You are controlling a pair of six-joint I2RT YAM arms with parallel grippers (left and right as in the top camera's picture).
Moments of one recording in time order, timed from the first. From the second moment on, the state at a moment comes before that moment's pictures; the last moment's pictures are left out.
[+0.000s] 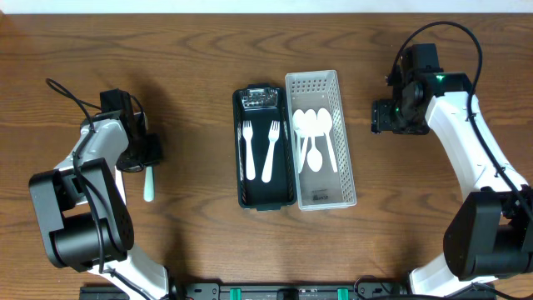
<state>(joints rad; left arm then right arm) 0.24 1.85 1.08 -0.69 0.02 -0.04 0.06 1.75 1.39 -0.99 -0.03 0.12</state>
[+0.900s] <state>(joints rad) 0.22 1.86 1.12 -0.82 0.04 -0.04 0.06 1.75 1.39 -0.99 -0.02 0.12</state>
